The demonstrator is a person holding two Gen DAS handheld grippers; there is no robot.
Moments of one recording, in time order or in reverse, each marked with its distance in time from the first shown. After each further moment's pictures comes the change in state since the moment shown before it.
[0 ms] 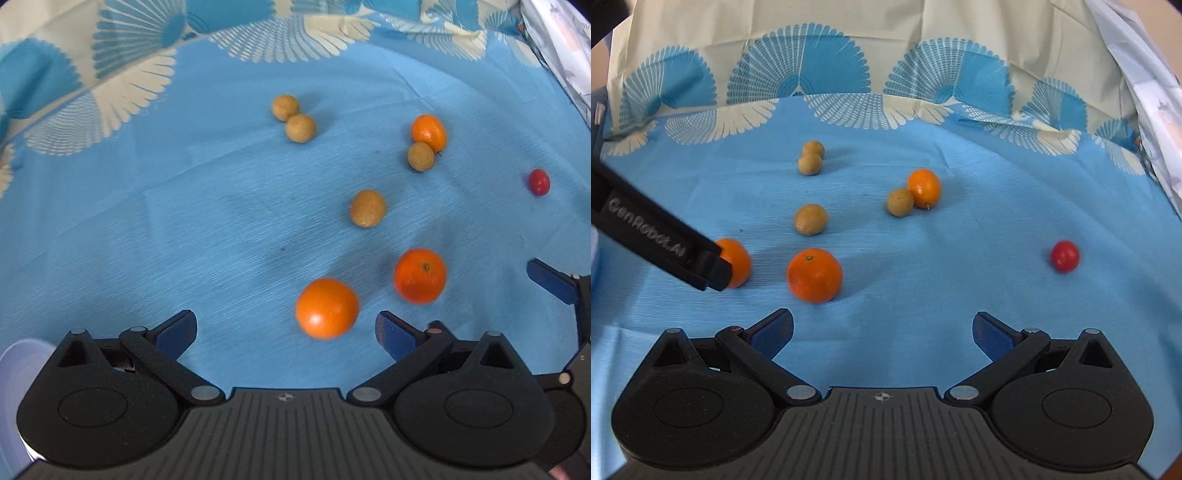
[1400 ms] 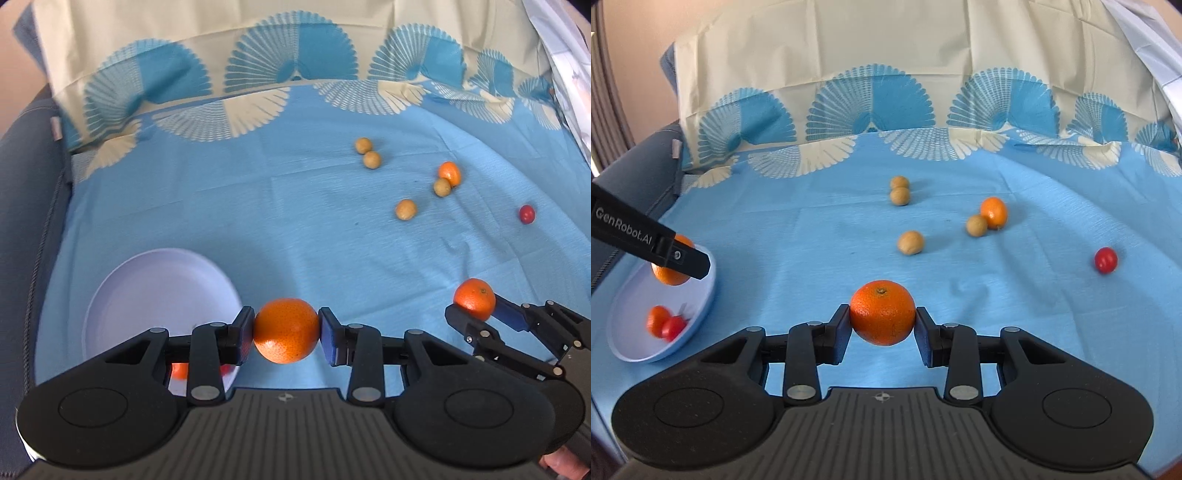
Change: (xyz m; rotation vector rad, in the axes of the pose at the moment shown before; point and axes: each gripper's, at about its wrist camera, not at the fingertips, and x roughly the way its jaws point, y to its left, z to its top) left arm -0.165 0.041 -0.098 -0.198 -0.140 0.140; right arm -0.089 0.023 0.002 0.061 -0.051 0.244
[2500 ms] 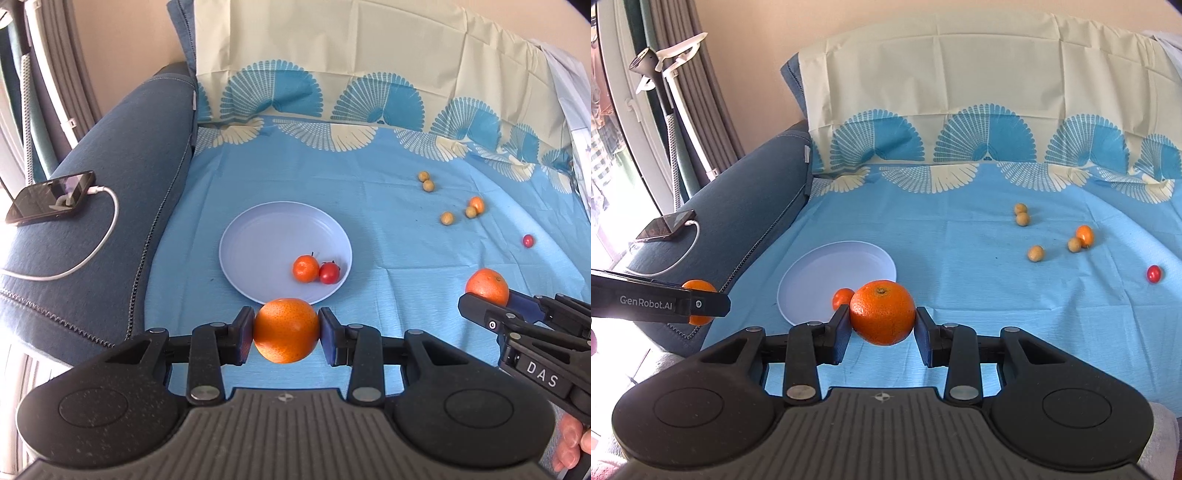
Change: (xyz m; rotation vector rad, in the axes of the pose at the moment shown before) left arm -0.150 0.101 -0.135 -0.218 -0.127 0.068; right arm -0.139 0.124 -0.008 -0.084 -0.022 0.215
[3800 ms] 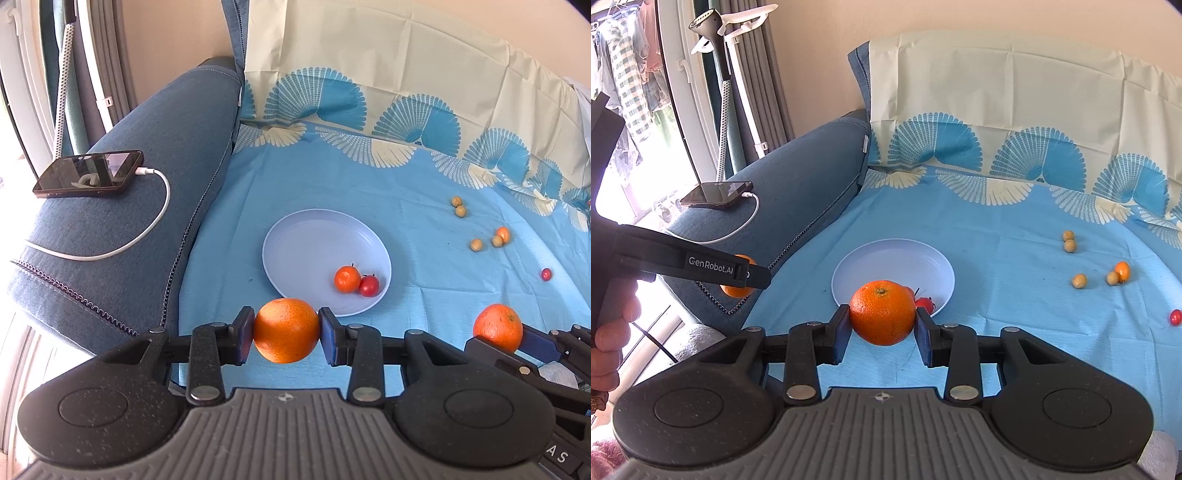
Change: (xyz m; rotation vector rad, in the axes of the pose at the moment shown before) left arm 0.006 0.055 0.003 -0.110 -0.018 0.022; right arm -0.003 0.067 0.001 -0.161 0.017 0.068
